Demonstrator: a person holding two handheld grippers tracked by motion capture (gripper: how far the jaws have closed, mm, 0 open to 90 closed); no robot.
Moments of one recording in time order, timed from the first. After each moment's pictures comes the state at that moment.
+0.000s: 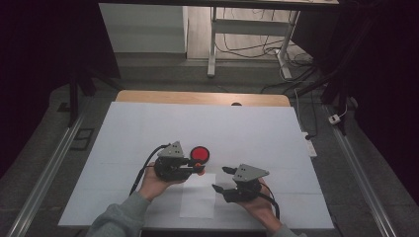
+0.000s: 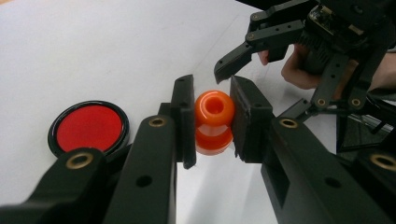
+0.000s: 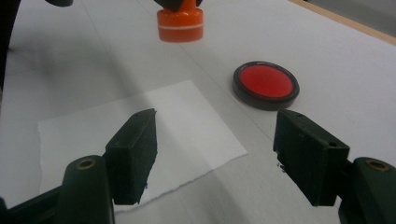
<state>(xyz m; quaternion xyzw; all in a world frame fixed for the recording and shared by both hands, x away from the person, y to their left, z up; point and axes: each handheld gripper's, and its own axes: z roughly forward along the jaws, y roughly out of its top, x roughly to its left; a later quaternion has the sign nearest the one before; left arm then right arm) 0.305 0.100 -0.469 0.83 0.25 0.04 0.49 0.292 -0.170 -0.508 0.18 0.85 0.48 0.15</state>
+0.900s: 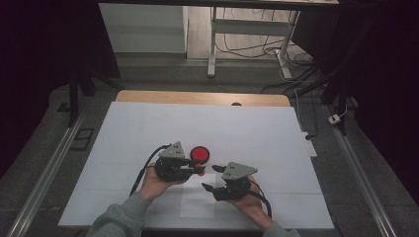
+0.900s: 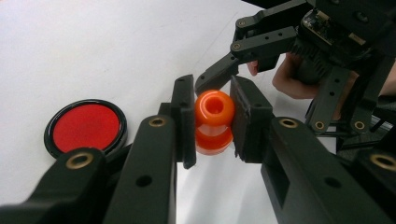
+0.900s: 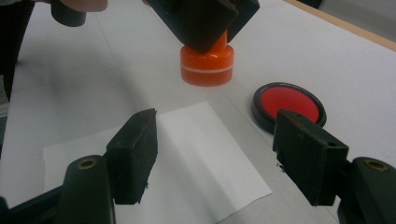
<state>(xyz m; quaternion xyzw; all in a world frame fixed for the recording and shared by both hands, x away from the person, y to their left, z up) 0.305 0.098 -0.470 0.83 0.25 0.04 0.49 0.295 -0.143 -0.506 0.16 0.85 0.49 0.14</state>
